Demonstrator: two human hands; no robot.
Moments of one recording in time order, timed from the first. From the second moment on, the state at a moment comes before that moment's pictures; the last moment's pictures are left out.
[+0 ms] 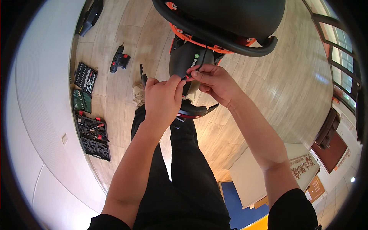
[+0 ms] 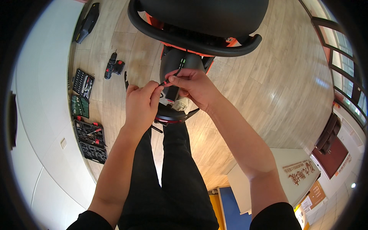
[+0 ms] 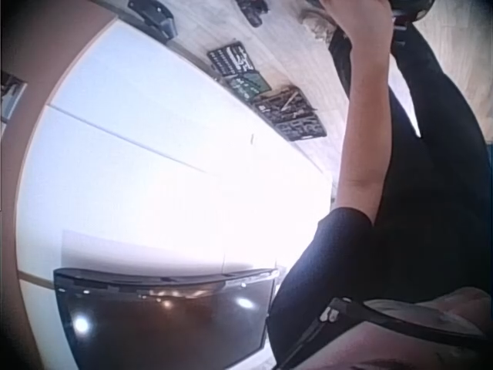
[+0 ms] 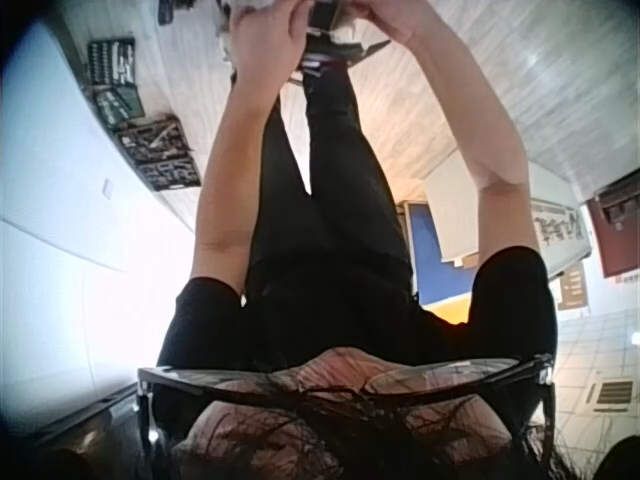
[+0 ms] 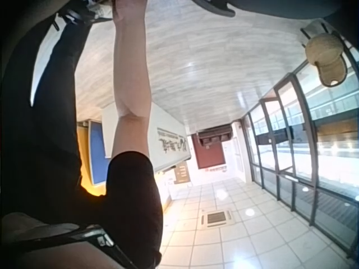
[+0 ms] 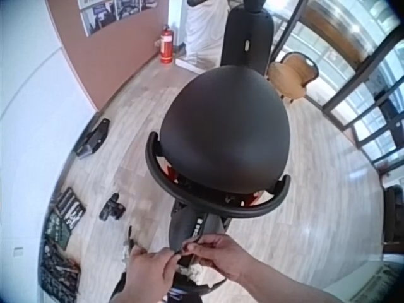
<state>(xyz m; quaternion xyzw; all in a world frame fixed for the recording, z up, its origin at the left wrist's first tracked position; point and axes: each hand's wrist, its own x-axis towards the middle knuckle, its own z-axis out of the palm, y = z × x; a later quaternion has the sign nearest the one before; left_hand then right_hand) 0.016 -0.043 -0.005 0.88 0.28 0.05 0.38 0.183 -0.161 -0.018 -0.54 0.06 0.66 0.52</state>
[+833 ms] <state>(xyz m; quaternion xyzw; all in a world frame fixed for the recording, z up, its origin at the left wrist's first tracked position) 0.021 -0.042 0.005 0.88 0.28 0.04 0.39 0.192 -0.162 -0.015 -0.47 0.11 0.69 0.54</state>
